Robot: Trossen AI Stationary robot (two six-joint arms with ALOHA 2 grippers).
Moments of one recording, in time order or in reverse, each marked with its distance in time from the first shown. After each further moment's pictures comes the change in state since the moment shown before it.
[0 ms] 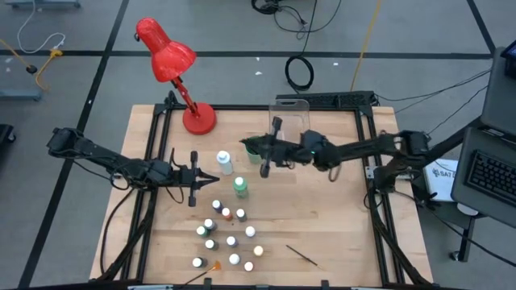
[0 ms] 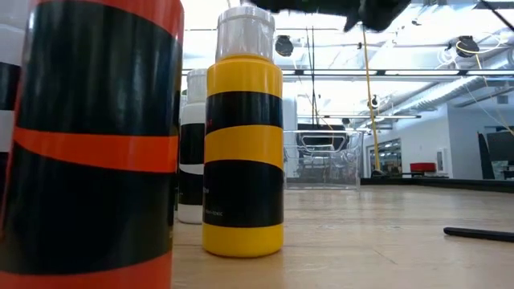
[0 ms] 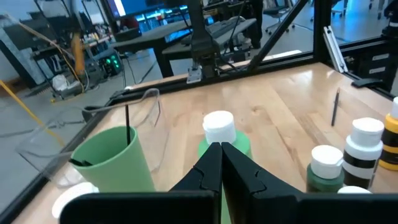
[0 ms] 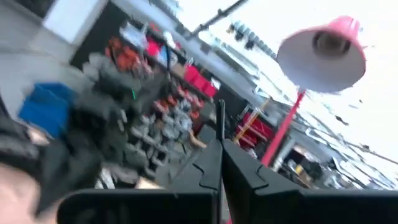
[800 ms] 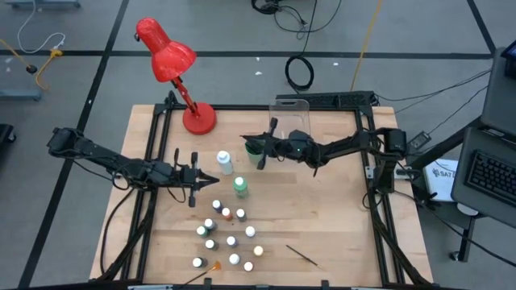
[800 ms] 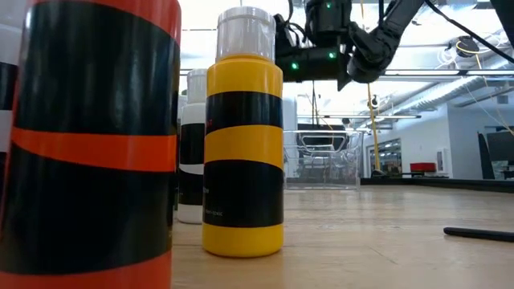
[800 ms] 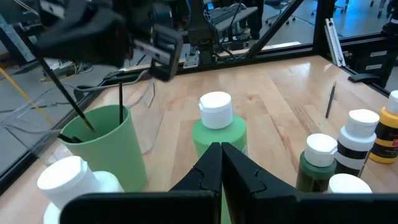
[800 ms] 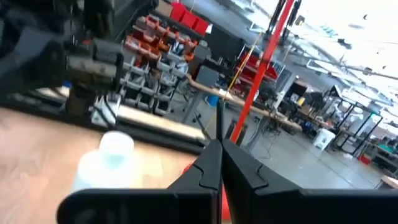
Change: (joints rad) left arm -0.001 0.000 0.000 -0.056 0.001 -0.075; right arm -0.105 0.180 -0.106 0.120 0.042 0.190
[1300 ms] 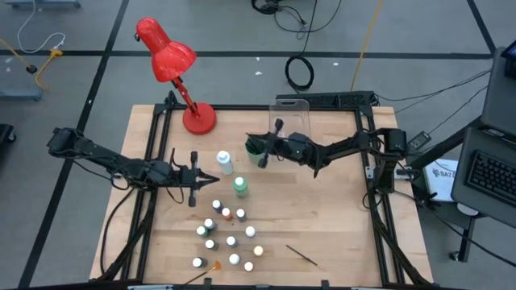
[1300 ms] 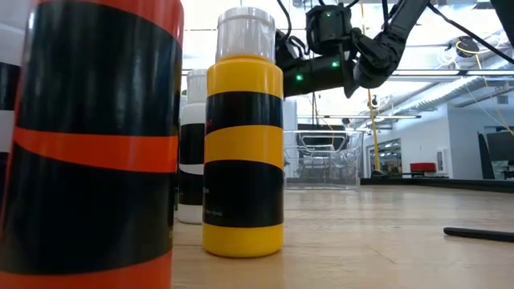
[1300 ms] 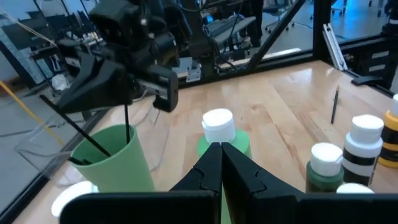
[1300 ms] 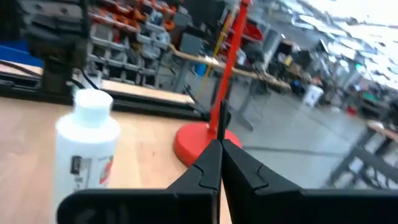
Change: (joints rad) left arm 0.000 0.000 0.000 0.054 -0.001 0.085; right arm -0.001 -0.001 -0.040 -0.063 0.154 0.132
